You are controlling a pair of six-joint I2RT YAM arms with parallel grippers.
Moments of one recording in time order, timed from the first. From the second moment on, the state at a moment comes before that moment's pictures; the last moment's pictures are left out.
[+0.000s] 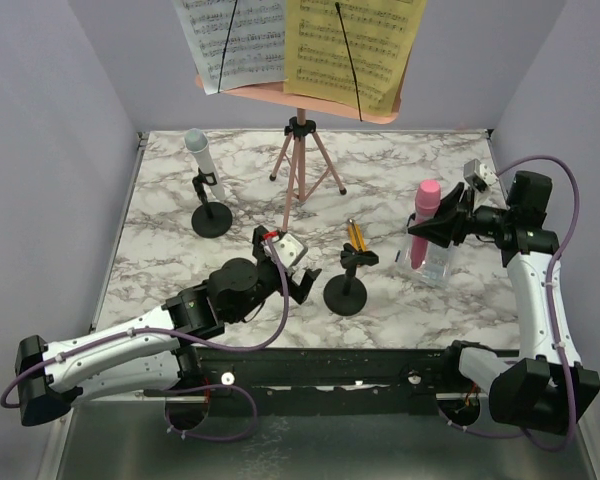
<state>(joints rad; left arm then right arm) -1.15 0.84 0.69 0.01 -0.36 0.03 -0.21 1.07 0.99 -0.51 -1.47 -0.46</state>
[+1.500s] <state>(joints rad) -1.30 0.79 0.58 -0.32 -0.49 0.20 0.01 1.71 1.52 -0.43 -0.66 0.19</state>
